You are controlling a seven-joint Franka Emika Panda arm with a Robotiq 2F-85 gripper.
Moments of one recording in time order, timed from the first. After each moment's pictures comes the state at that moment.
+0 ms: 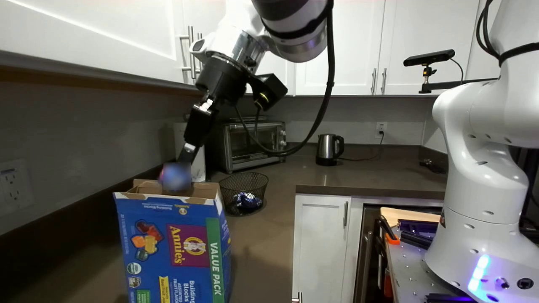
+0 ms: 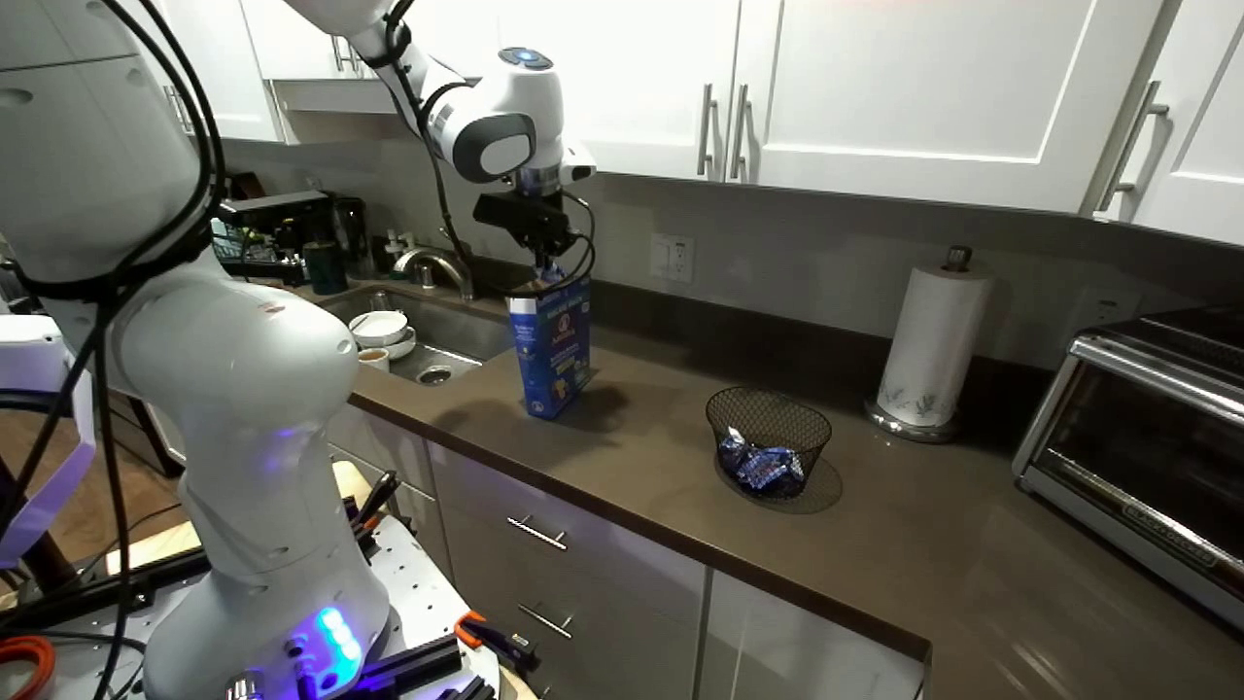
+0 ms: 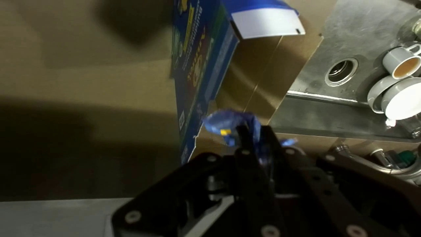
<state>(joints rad) 0.37 -0.19 0.05 -2.47 0.55 2.67 -0.55</state>
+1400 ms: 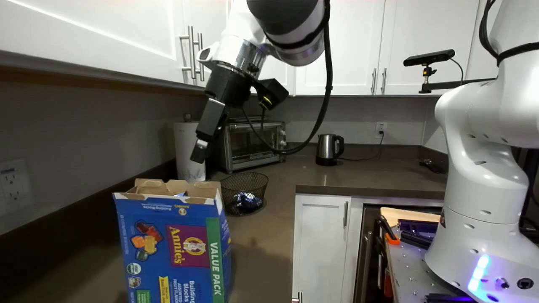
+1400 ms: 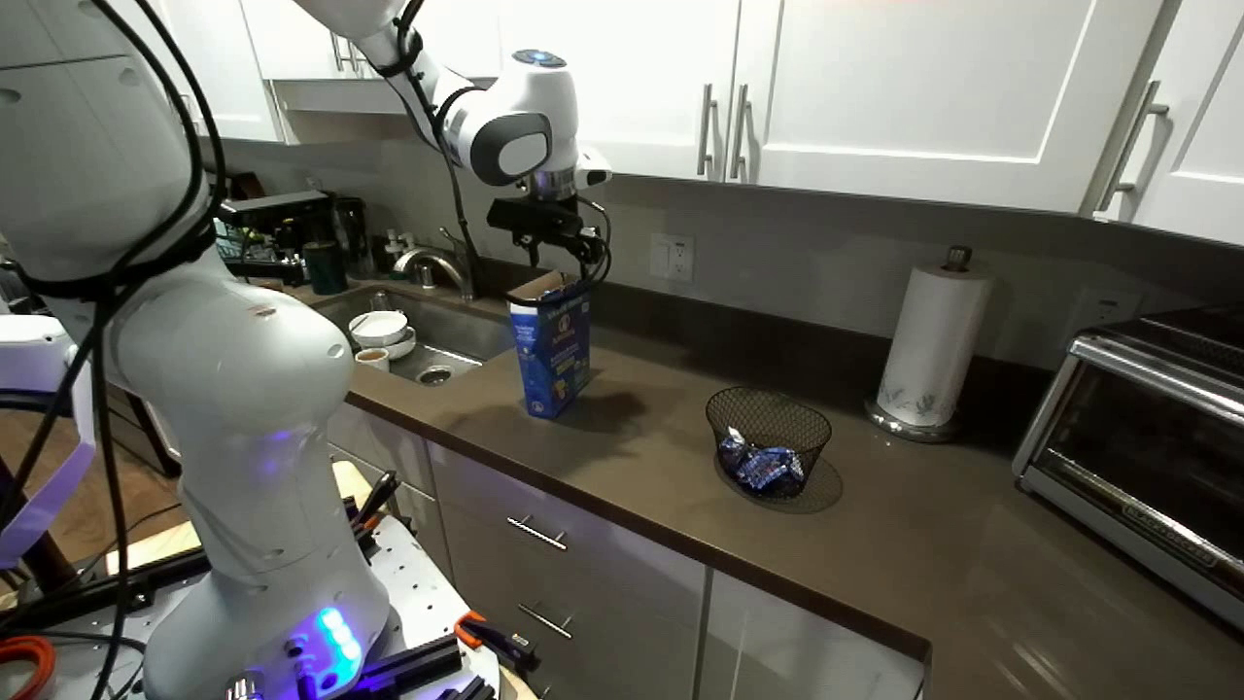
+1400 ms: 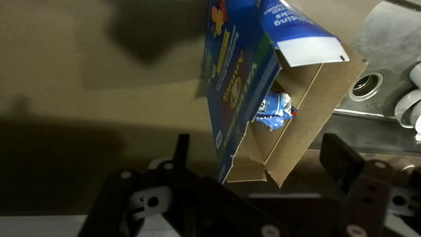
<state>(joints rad) 0.30 -0.19 0.05 -2.48 0.43 2.63 -0.48</state>
